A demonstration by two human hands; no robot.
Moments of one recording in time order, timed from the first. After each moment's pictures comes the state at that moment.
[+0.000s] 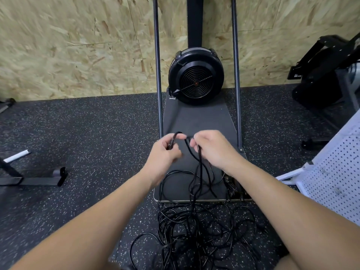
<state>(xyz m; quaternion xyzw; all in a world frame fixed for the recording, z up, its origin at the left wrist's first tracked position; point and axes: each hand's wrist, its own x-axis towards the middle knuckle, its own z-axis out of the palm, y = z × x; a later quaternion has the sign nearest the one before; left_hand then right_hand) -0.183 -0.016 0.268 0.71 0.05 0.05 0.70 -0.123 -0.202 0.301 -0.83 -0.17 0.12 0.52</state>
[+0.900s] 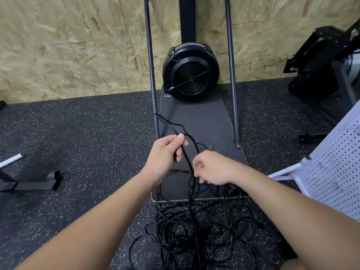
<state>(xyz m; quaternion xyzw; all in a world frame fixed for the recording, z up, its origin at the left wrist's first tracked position) -0.169 -0.035 0.270 0.70 0.07 0.05 0.71 -0.124 -0.221 0.270 -0.89 -0.24 0.28 0.27</state>
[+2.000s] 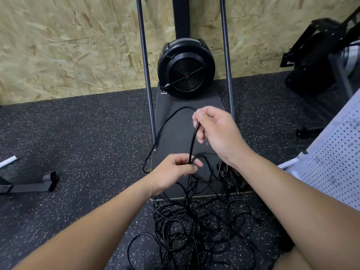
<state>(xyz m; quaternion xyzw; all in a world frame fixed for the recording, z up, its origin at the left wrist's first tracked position) -0.179 -0.049 0.238 0.77 -0.01 -0.14 0.62 -0.111 -0.228 0.321 -0.68 -0.18 0.04 0.71</state>
